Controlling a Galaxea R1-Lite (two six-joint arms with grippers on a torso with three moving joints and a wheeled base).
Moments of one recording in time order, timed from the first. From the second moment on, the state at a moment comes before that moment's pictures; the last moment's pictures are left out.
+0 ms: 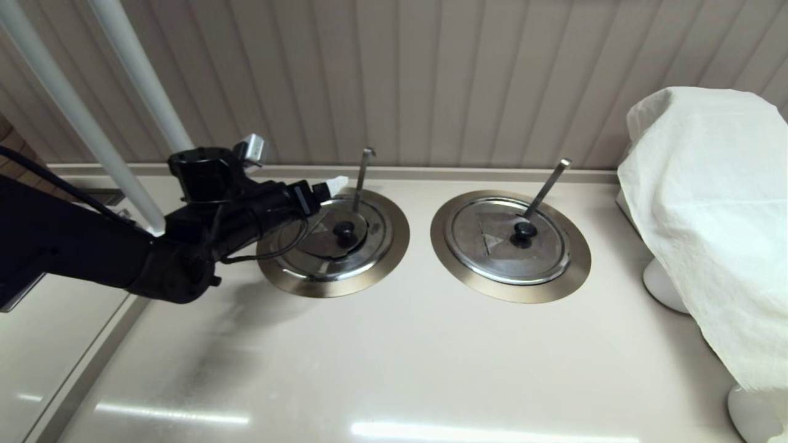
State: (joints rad) left arm -0.26 2.00 -1.15 -0.86 -0.31 -0.36; right arm 0.00 0.00 0.00 0.00 0.00 0.00
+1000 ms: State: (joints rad) left arm -0.28 2.47 -1.68 -0.95 -0.29 0.01; right arm 0.00 0.00 0.00 0.00 0.00 0.00
